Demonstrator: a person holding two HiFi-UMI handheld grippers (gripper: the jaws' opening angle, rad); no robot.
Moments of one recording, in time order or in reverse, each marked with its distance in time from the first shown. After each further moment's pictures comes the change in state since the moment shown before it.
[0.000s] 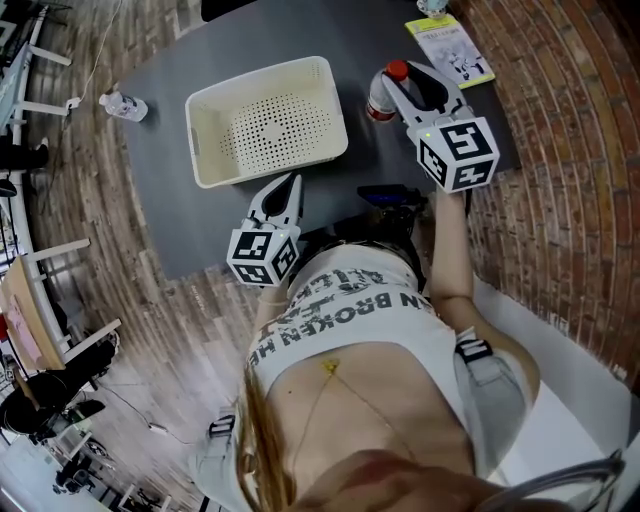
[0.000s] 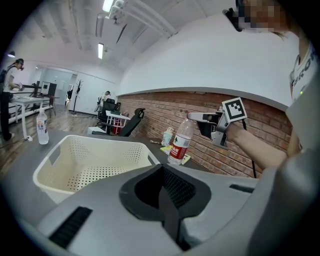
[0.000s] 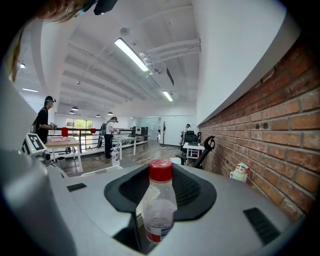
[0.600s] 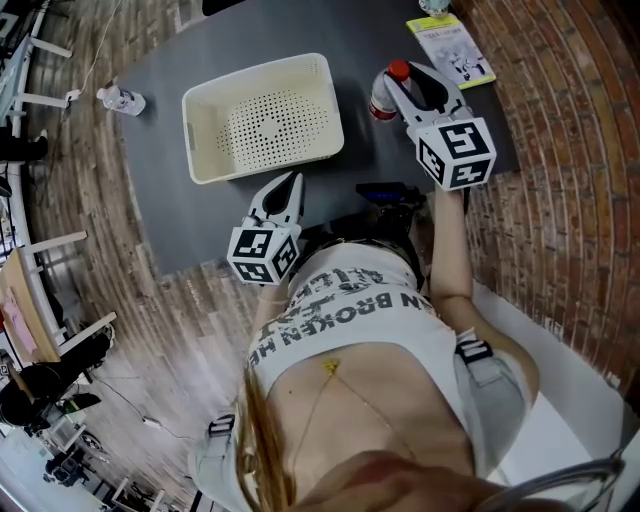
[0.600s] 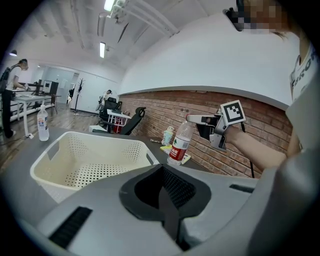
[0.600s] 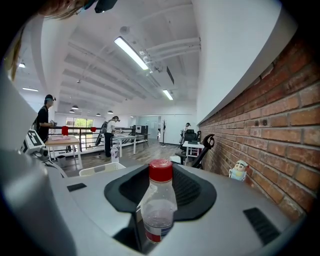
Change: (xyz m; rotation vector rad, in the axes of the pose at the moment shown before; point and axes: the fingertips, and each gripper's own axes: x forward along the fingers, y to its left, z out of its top) left arm 0.008 -0.010 -0.007 -0.016 0.004 0.012; right arm 0.001 -0.012 -0.016 -0.006 0.012 0.001
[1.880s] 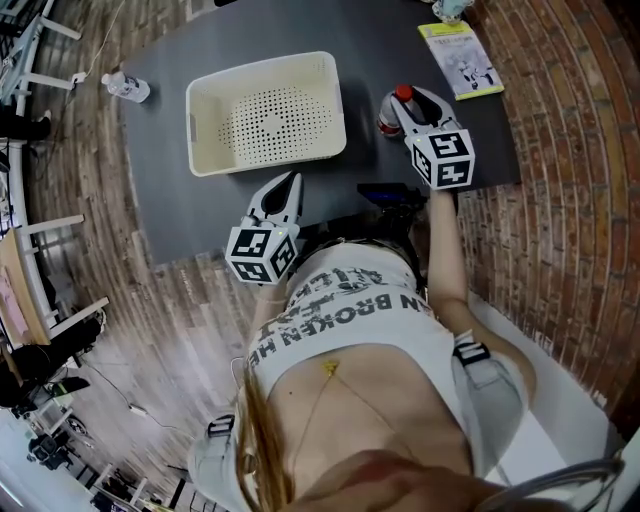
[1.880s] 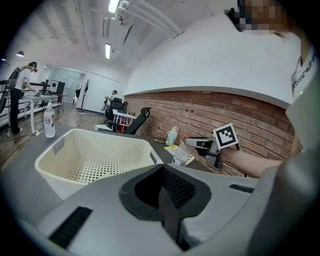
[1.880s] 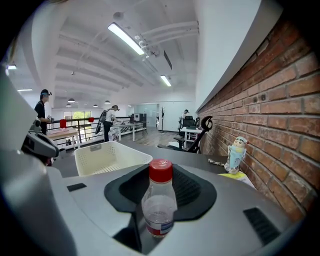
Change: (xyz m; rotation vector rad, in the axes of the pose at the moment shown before) left arm 0.002 0.004 -0.007 -0.035 -0.010 0.059; right arm 0.024 -0.017 -0.104 0.023 0.154 -0.004
